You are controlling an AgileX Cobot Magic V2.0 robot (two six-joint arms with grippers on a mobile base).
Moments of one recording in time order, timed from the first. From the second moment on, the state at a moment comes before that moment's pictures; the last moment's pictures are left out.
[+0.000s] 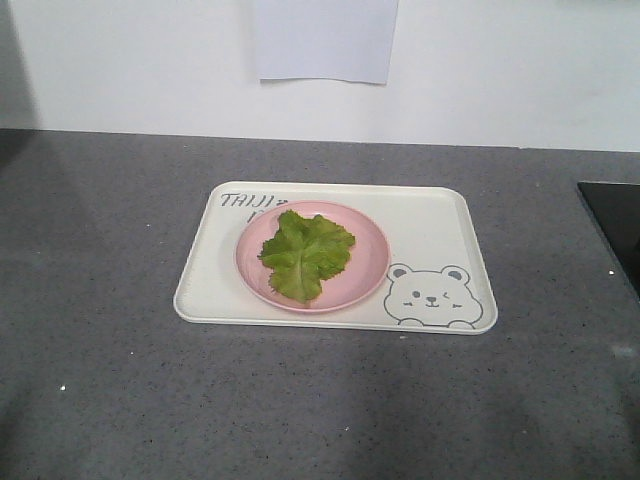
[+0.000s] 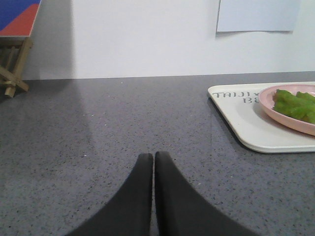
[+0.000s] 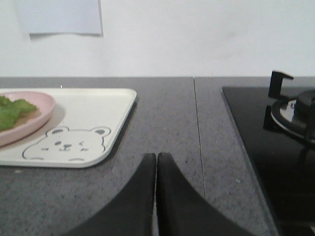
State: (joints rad) left arm -0.03 -0.01 0.03 -0.01 0.15 -0.01; right arm 0.03 -0.01 0.03 -0.10 0.12 0.13
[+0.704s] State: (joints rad) left arm -0.03 -0.01 0.03 -0.01 0.15 -0.01; right arm -0.05 -0.01 0.03 -0.11 0.08 0.13
